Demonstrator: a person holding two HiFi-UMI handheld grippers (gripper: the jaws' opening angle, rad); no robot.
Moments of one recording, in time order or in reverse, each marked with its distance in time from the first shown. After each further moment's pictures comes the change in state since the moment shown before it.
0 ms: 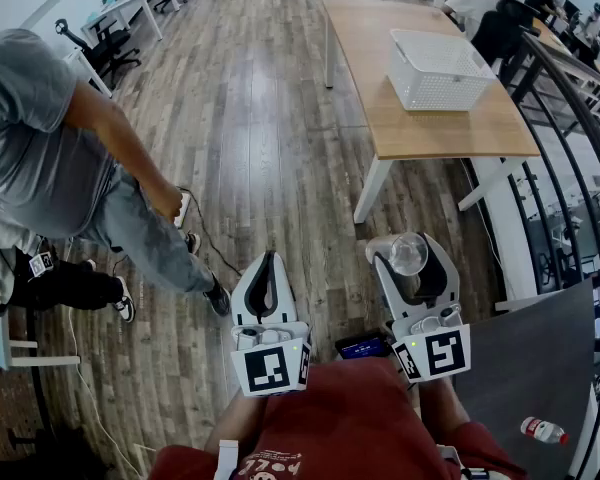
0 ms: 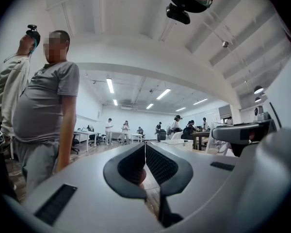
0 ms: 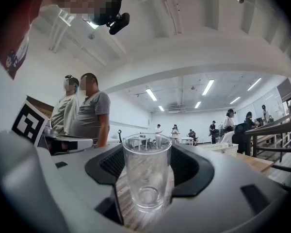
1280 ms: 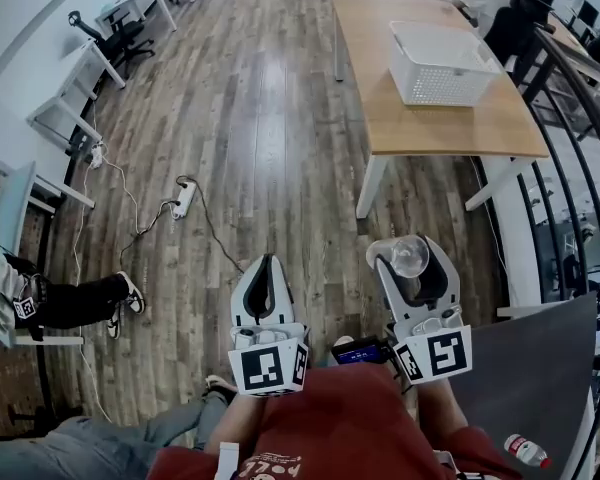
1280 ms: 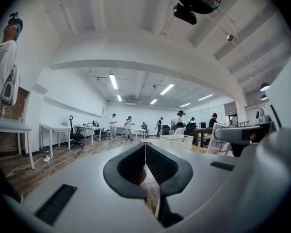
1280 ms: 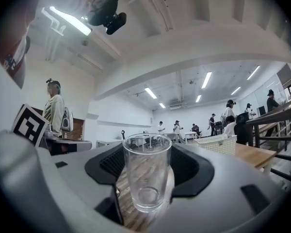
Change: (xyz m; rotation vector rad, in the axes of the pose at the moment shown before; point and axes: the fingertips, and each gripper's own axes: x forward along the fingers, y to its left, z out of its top) left arm 0.001 -0.053 -0.016 -0.018 0.061 0.064; right arm -0.026 -0.057 -0.017 0.080 0.020 0.049
